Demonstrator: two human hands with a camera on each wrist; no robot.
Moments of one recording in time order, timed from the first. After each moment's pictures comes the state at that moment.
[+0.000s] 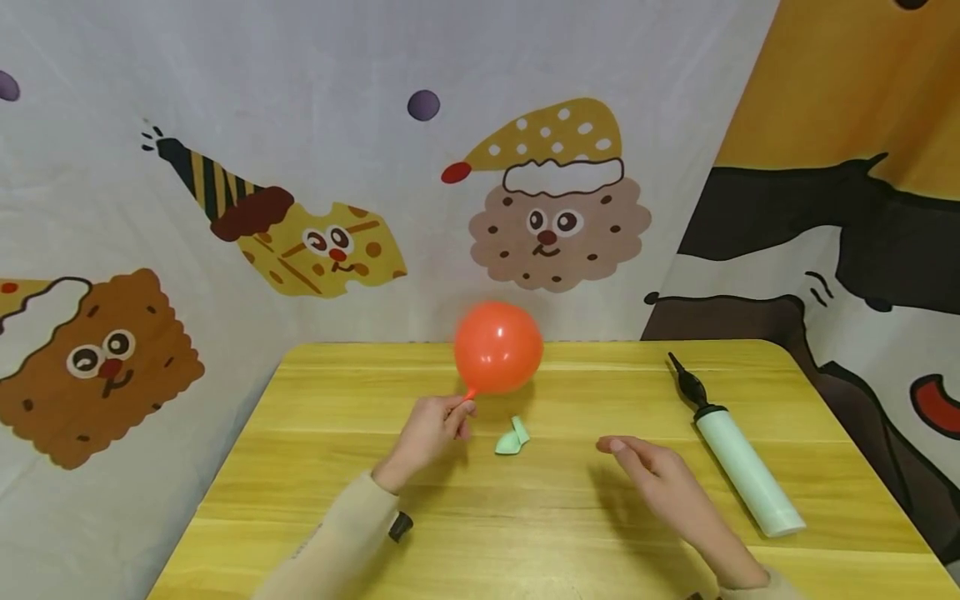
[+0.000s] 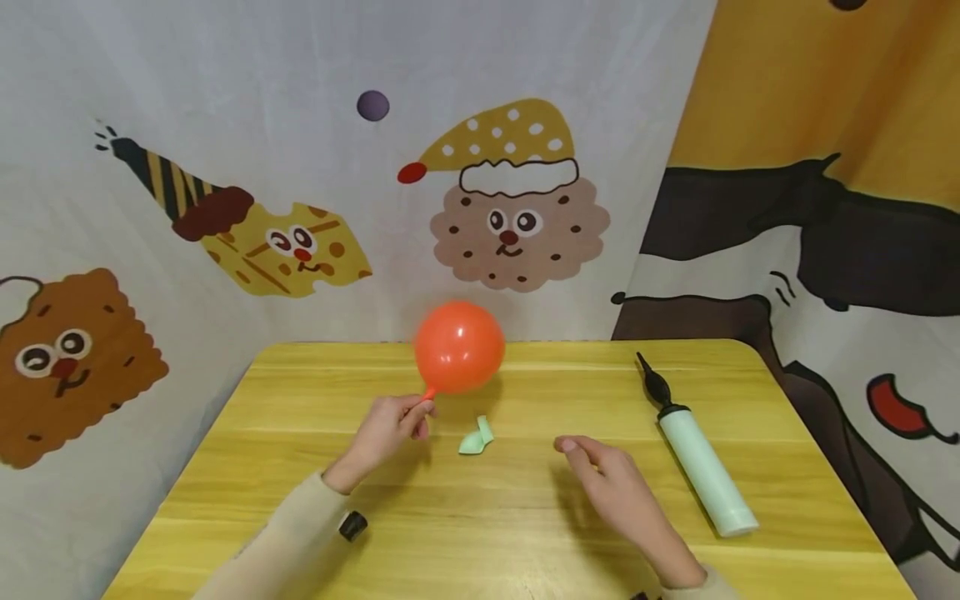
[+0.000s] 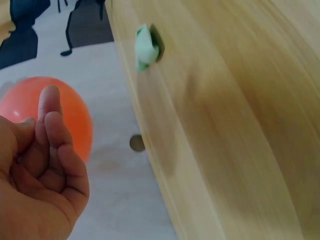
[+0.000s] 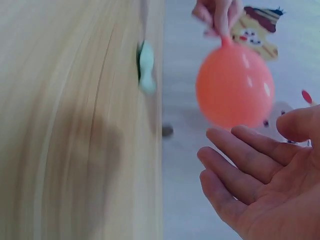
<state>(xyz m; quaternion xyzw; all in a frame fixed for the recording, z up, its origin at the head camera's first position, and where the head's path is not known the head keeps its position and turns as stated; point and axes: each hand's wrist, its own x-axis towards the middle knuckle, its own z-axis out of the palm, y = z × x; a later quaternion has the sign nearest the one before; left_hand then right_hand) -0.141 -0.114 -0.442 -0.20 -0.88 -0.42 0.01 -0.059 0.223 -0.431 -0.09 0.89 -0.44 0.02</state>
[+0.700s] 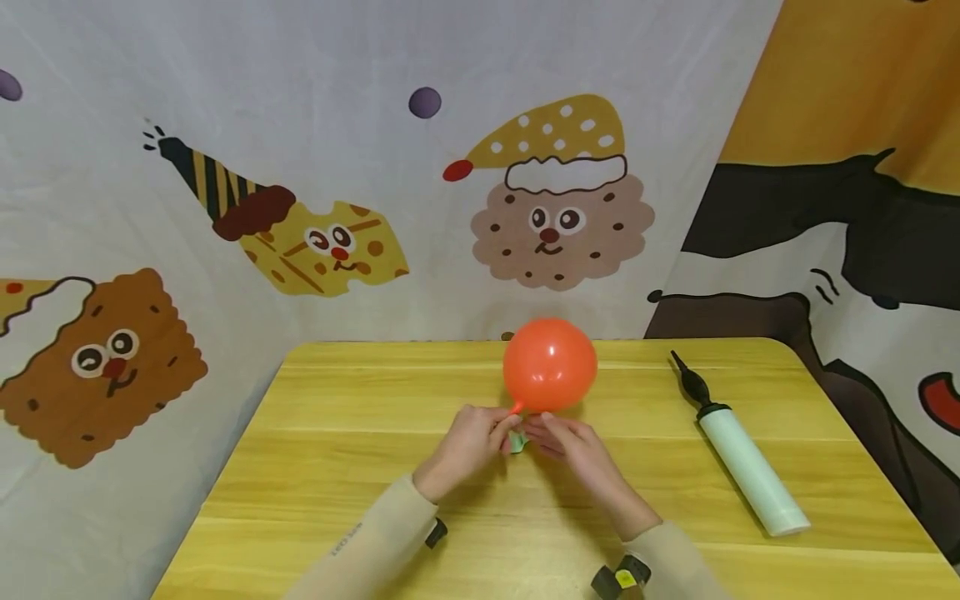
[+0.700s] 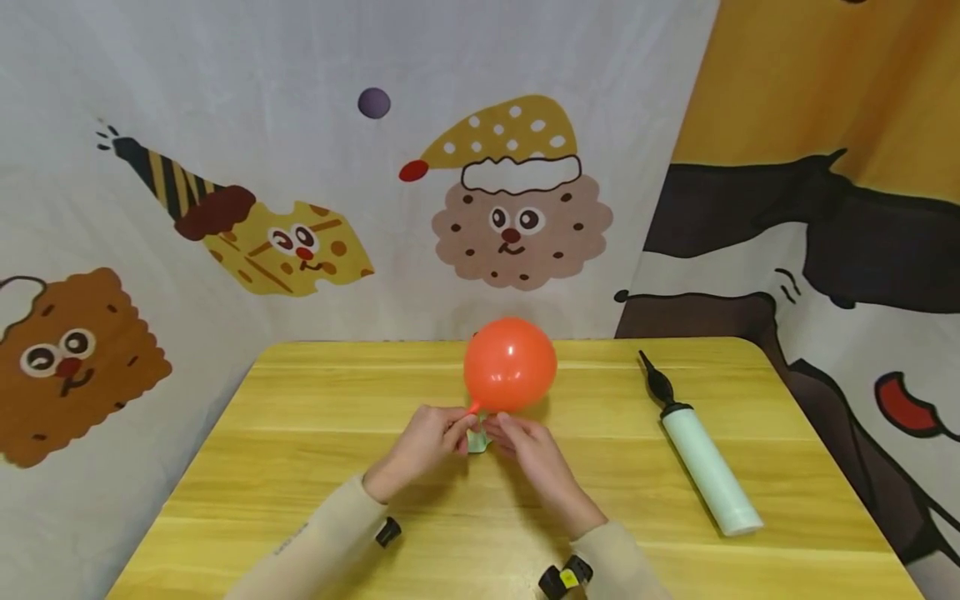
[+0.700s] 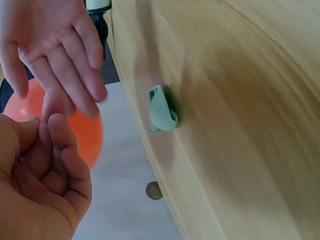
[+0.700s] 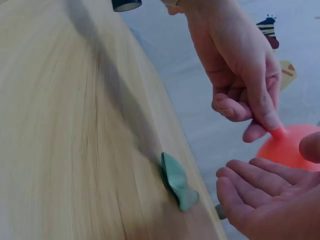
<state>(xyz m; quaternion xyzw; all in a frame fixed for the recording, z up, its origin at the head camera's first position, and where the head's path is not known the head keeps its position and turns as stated) -0.130 -0.064 -0.442 -0.27 -0.88 -0.38 -0.03 -0.100 0.137 -0.454 -0.06 0.70 -0.70 0.15</state>
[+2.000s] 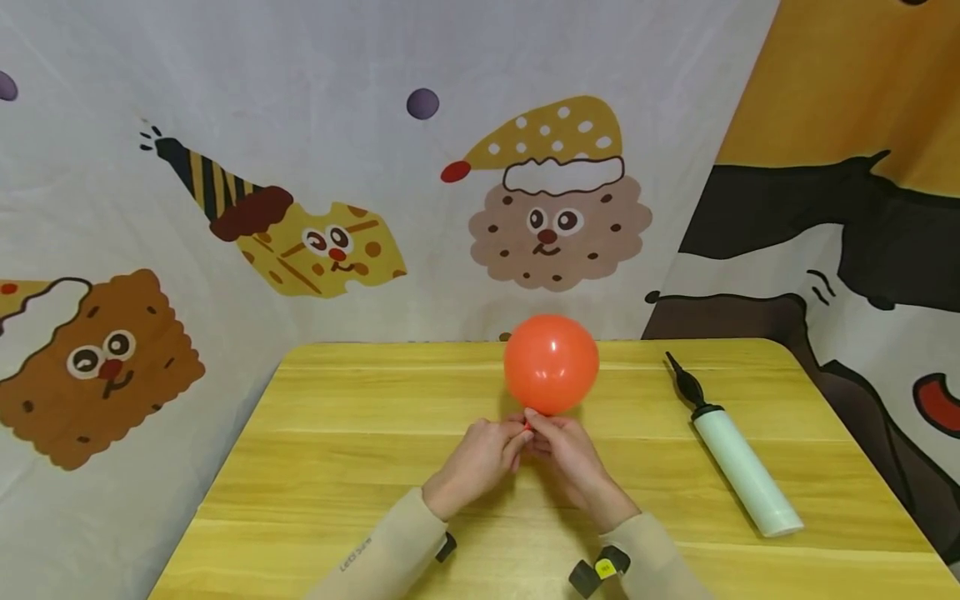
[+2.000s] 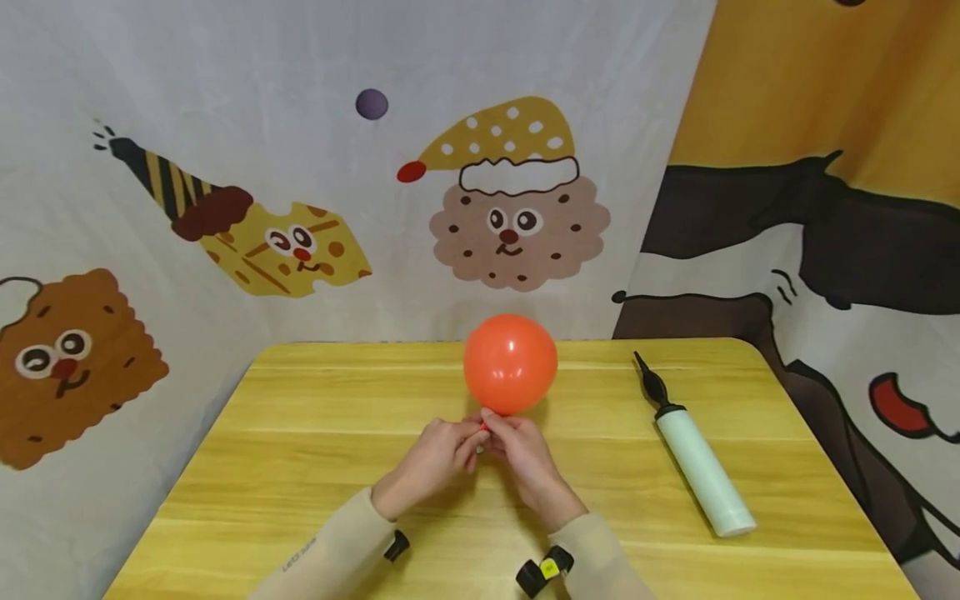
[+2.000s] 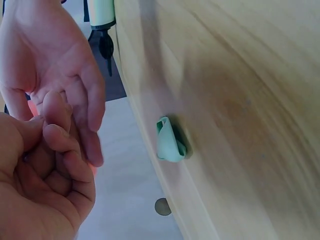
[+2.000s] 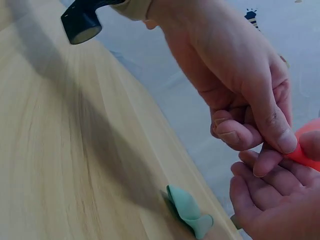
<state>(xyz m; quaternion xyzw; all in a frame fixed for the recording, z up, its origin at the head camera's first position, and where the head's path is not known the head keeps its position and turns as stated) -0.114 -0.049 -0.446 -0.30 -0.88 -0.36 -0.01 -0.110 0.117 -0.461 0.03 0.60 -0.78 0.15</state>
